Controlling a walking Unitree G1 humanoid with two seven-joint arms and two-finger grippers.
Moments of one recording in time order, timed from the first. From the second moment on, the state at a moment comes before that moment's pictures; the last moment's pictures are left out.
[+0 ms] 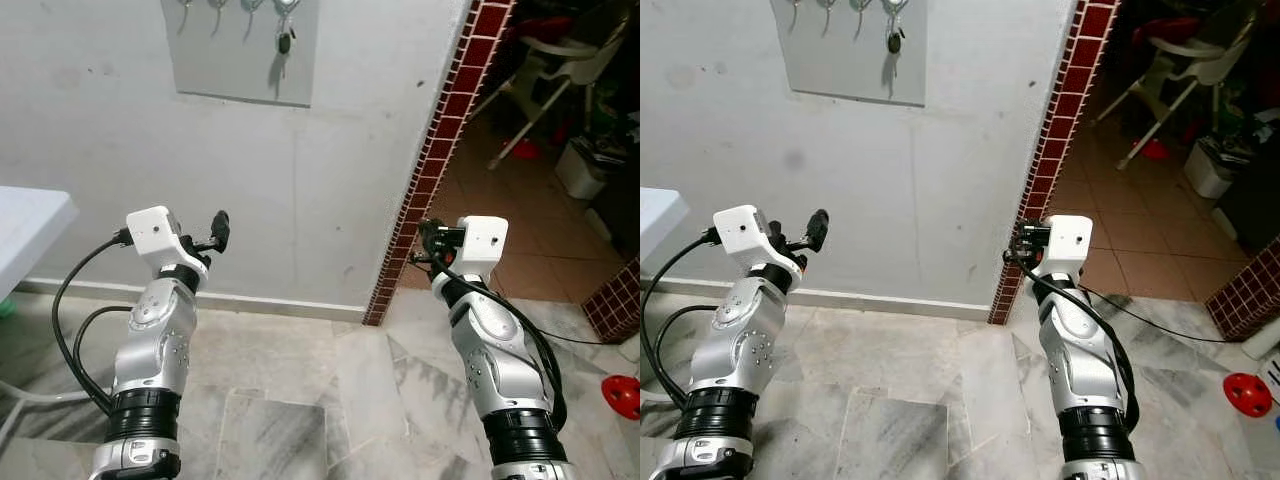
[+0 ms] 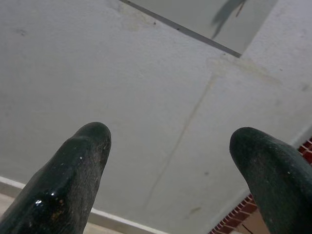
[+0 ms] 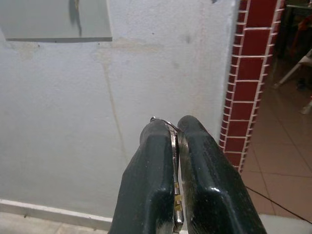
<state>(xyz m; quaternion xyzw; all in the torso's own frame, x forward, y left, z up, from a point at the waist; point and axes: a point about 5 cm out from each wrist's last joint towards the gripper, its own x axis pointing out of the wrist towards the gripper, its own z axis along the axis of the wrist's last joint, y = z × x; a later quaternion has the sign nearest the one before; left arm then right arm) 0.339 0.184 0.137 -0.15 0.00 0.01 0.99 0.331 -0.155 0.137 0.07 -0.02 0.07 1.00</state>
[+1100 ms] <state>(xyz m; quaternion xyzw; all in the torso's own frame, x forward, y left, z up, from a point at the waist) 0.338 0.194 0.137 -0.15 0.00 0.02 0.99 0.330 -0.144 0.141 0.07 -0.03 0.08 0.99</state>
